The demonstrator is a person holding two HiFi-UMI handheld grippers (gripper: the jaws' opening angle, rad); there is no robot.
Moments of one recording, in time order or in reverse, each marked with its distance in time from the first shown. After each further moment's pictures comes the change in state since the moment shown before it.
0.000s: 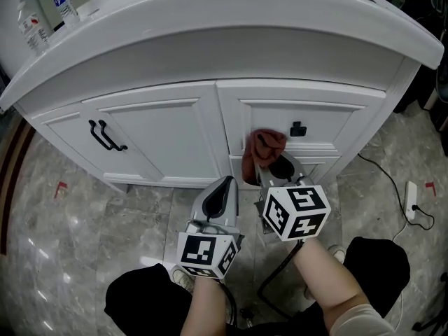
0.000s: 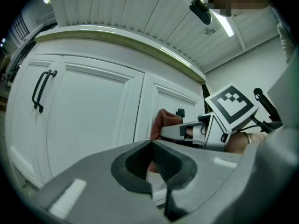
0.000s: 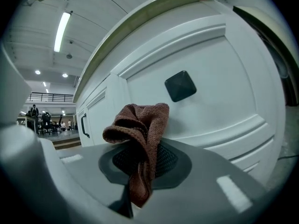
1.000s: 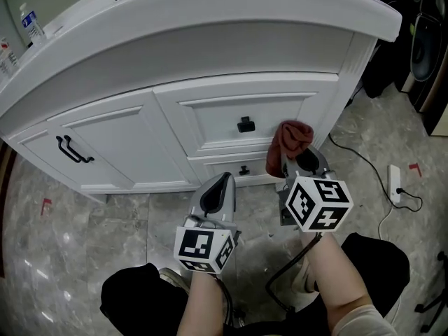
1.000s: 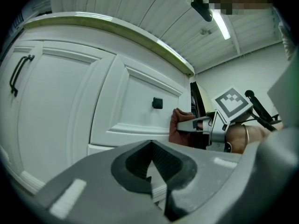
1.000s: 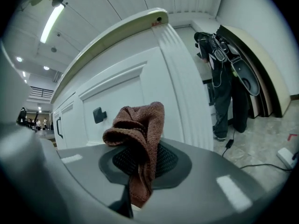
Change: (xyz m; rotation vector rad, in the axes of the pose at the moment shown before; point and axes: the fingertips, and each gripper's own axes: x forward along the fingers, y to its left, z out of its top) left arm 0.042 -0.074 -0.021 -0.020 0.036 -0.129; right arm -0.084 -0.131 0.032 0.007 -0.050 -0.260
